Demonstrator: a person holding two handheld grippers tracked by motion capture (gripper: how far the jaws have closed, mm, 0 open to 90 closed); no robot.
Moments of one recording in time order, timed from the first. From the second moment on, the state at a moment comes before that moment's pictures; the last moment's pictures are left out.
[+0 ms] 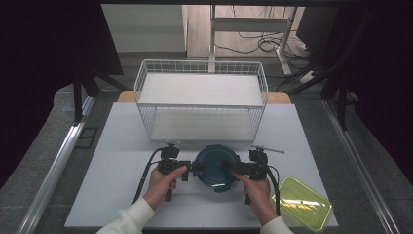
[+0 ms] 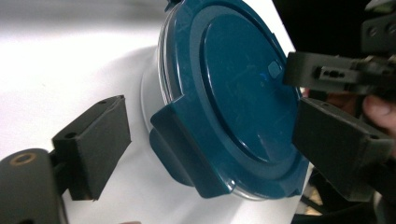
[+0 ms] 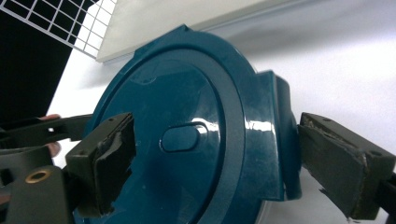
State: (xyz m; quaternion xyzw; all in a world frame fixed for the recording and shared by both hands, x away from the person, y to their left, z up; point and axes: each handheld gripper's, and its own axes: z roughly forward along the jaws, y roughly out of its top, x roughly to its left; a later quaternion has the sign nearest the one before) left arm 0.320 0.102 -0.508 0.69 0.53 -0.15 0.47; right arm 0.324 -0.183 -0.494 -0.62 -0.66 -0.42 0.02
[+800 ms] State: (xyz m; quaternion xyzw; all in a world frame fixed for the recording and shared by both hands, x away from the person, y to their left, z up) left arm 0.319 0.096 -0.516 0.67 0.57 -0.18 0.45; right arm 0.322 -0.189 -0.499 -0.65 -0.62 -0.44 0.06
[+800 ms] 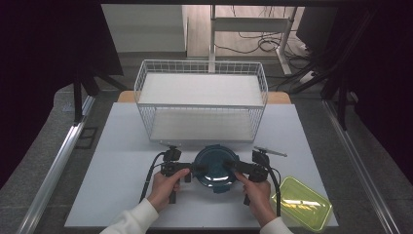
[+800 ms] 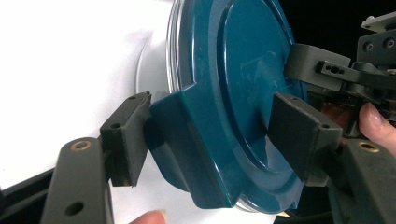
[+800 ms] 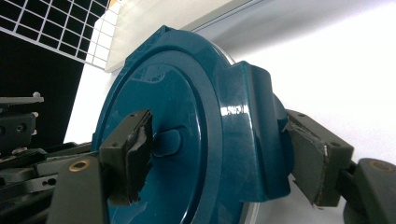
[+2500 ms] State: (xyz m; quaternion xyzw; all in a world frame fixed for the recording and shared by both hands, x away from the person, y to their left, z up) left arm 0.320 0.142 -0.408 0.66 0.54 -0.07 0.52; right arm 0.318 -0.143 -0.407 -0.59 -0.62 -0.52 0.00
